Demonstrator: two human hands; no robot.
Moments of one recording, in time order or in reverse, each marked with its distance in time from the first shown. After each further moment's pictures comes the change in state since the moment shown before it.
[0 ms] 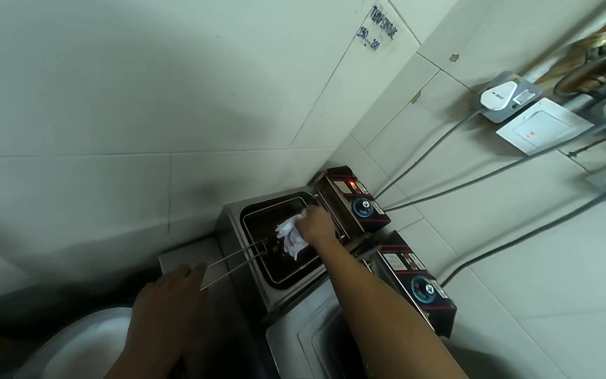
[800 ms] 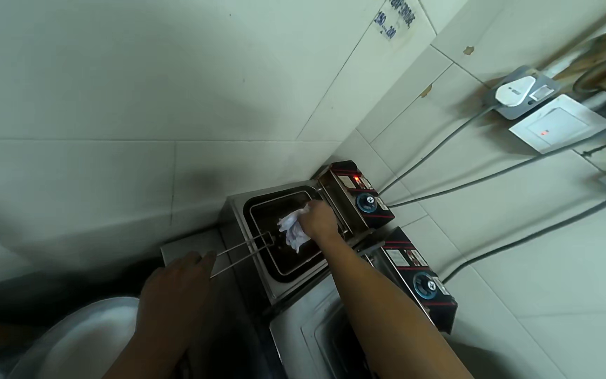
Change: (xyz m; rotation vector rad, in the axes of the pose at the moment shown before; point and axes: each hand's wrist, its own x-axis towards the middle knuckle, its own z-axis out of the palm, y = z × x) left_hand 0.001 0.006 -0.006 0.029 0.085 0.053; right_hand 0.003 -0.003 0.008 -0.056 0.012 0.007
